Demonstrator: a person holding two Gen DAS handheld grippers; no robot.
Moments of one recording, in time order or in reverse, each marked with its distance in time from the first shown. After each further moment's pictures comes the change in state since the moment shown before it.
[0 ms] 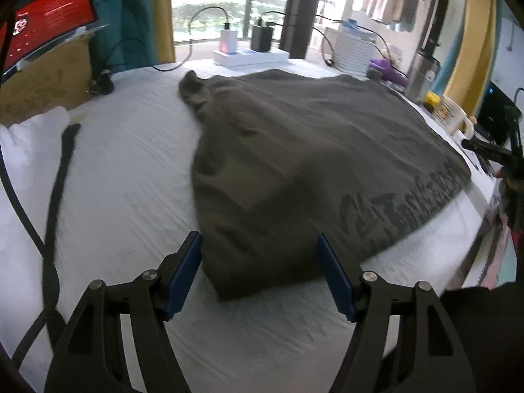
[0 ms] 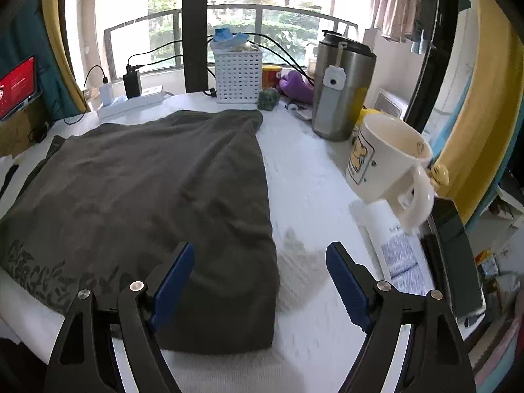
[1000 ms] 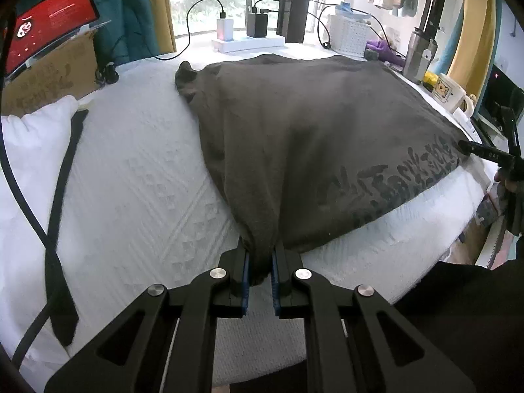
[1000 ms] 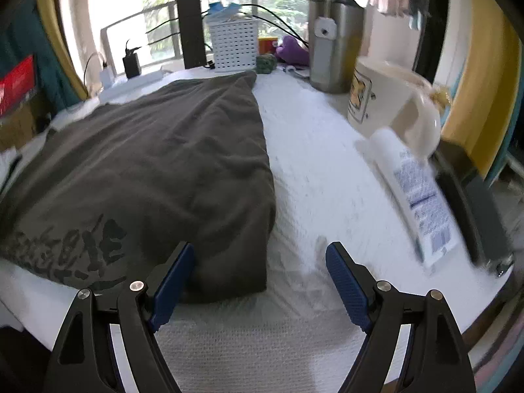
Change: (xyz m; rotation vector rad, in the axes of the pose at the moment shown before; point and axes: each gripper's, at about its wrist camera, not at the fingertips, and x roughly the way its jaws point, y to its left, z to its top) left arm -0.014 -0.026 -0.023 0.017 0.047 0.065; right arm 0.015 -0.019 -0.048 0.101 0.038 0.081
